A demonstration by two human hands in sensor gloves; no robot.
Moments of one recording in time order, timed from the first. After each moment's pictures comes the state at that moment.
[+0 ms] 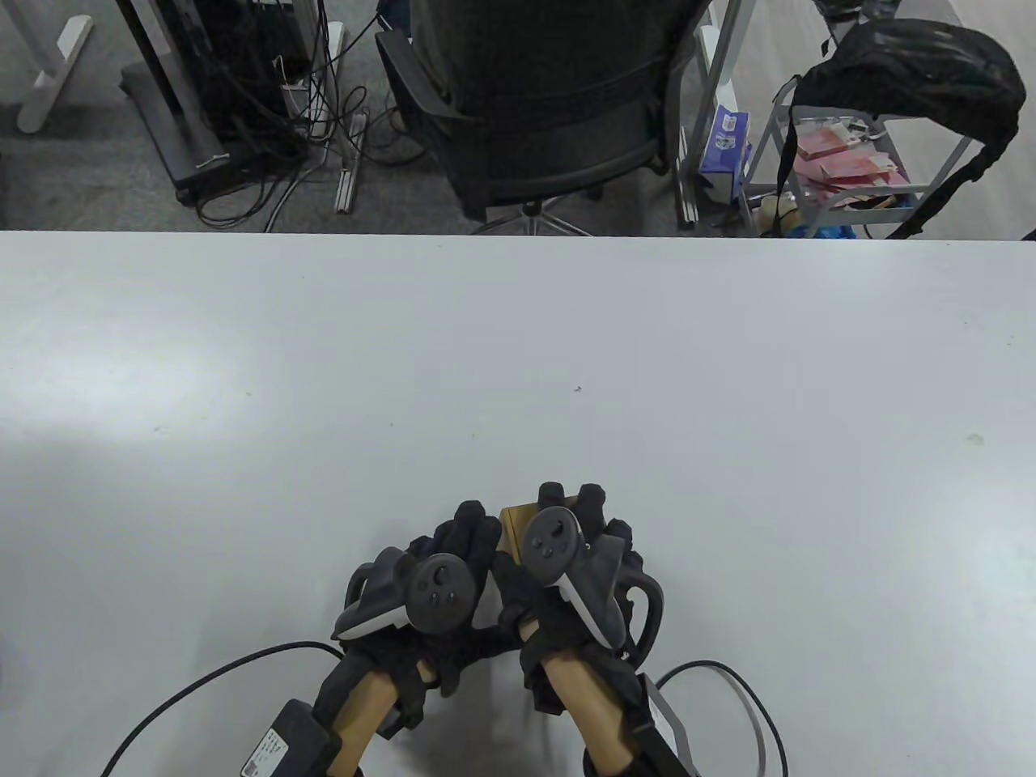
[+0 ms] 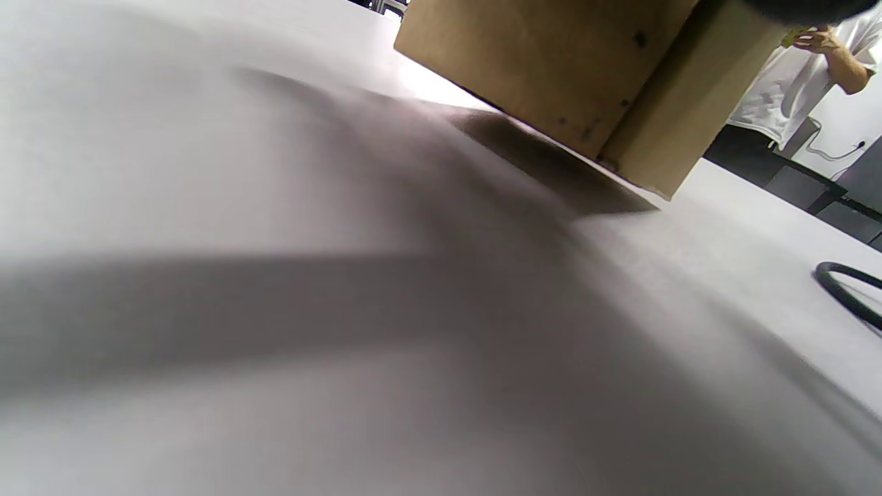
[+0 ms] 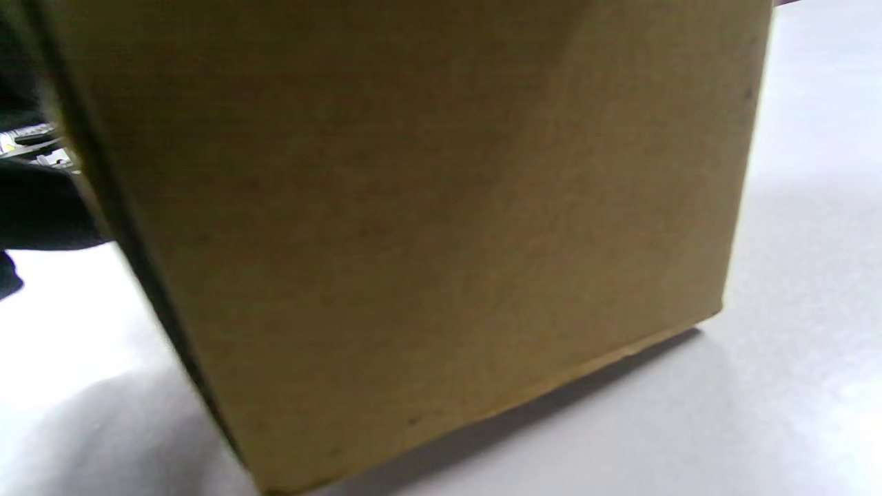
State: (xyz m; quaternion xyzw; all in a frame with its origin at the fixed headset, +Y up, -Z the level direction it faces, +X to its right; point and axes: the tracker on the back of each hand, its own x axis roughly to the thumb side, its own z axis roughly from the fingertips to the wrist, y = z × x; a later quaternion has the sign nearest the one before) left_hand -0.125 -0.736 -0.183 -0.19 -0.26 0.14 0.94; right_hand 0.035 -0.699 -0.191 -0.10 0.09 0.98 0.14
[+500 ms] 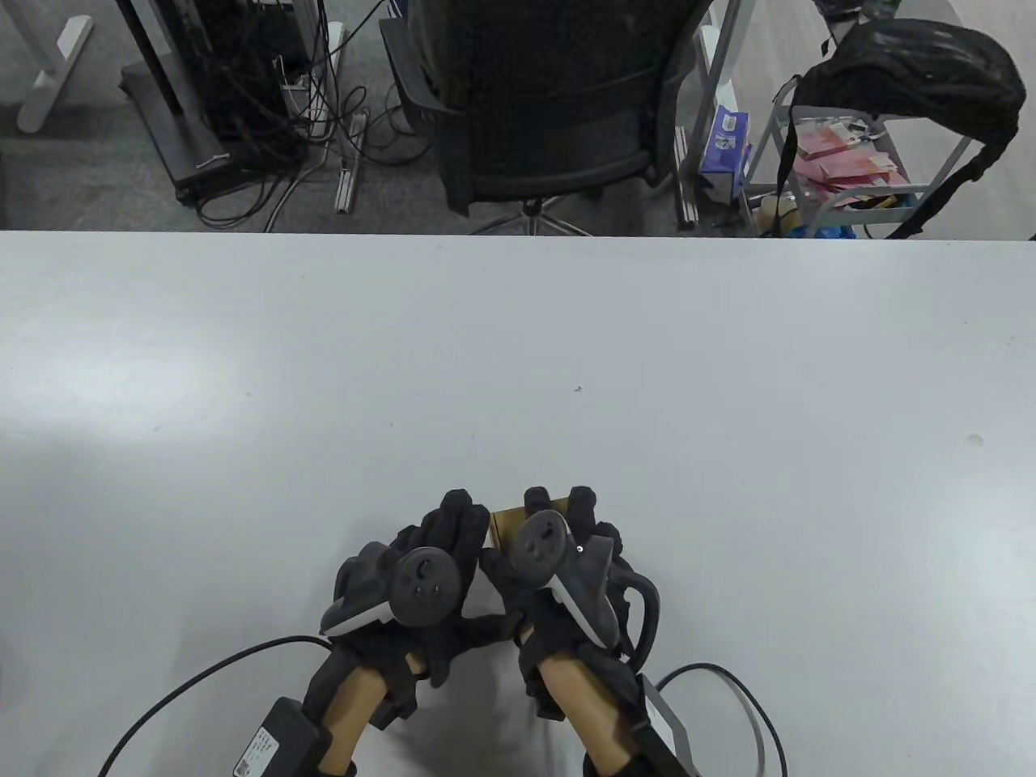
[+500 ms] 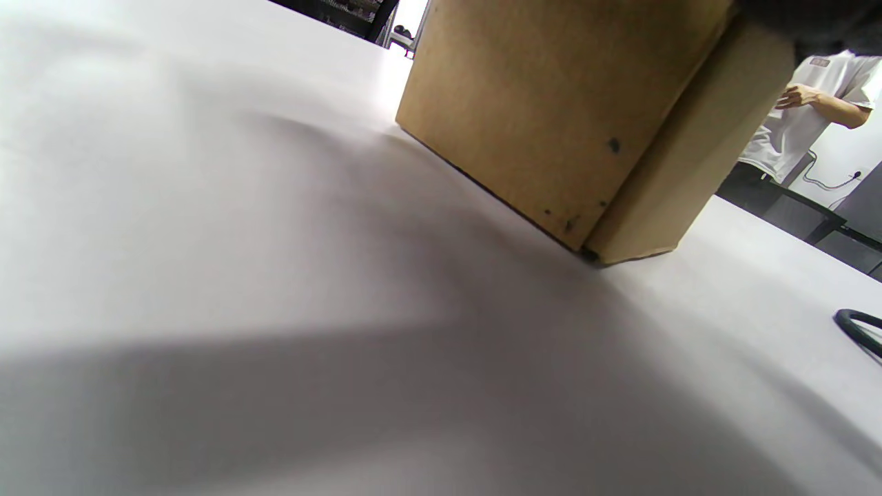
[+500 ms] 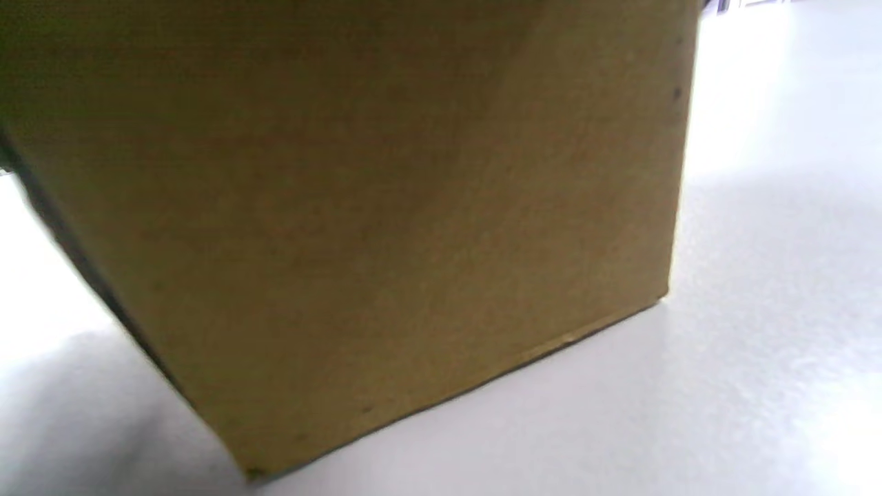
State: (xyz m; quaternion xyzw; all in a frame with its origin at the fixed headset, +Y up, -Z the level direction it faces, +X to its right) left_hand -0.133 -0.729 -0.186 -0.15 -0.25 0.15 0.94; right_hand 0.045 -0.699 -0.192 -0.09 0.13 0.98 0.14
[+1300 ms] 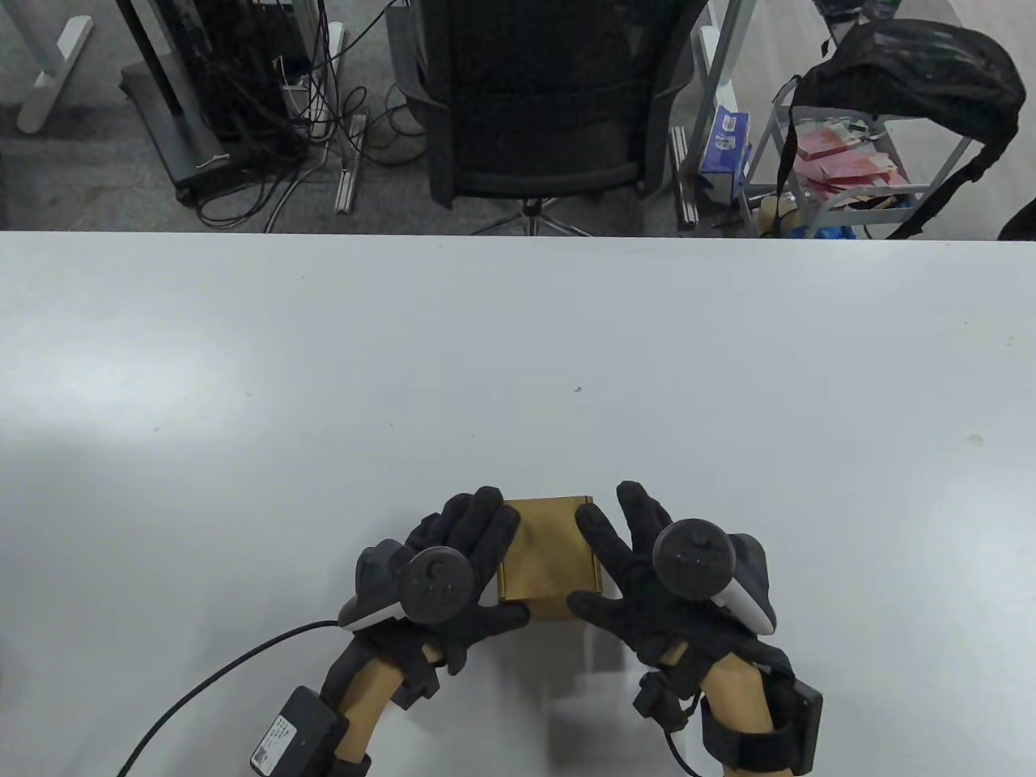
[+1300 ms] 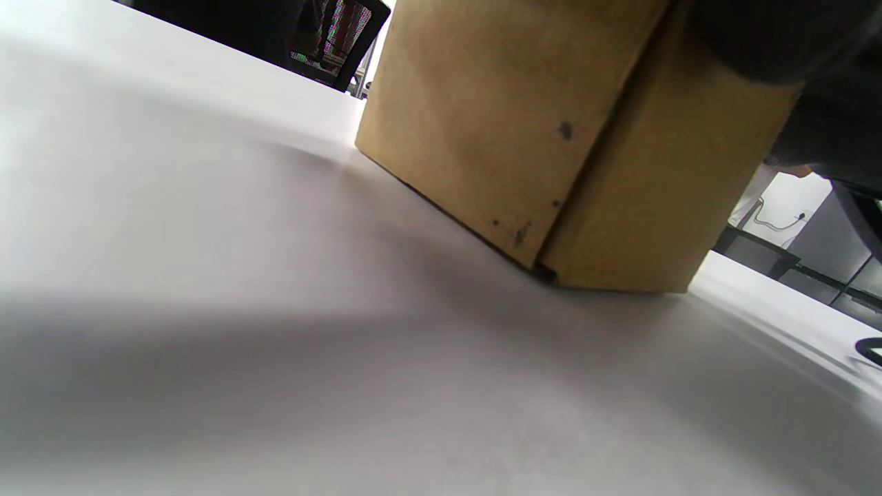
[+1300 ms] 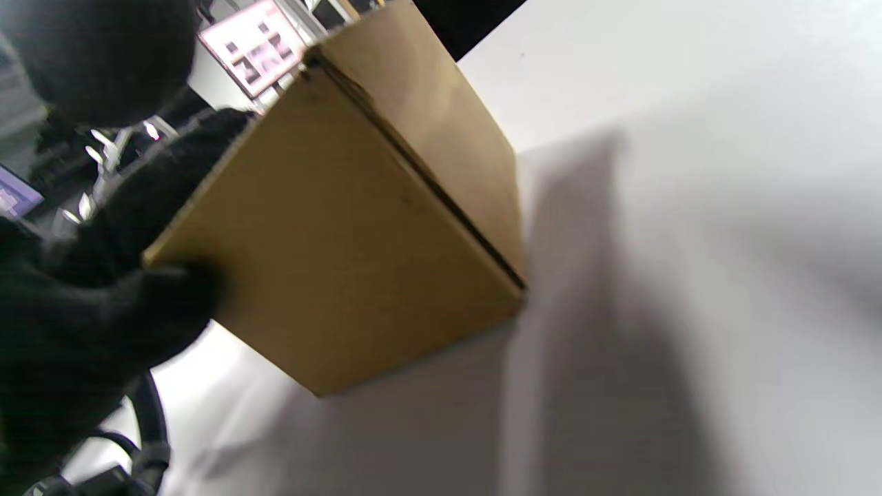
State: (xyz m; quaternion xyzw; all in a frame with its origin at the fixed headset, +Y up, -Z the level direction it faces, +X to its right) left_hand -0.122 -0.733 -0.196 -0.09 -0.28 0.18 0.94; right_hand 0.141 -0.714 -0.189 0.14 0.18 0.92 0.33
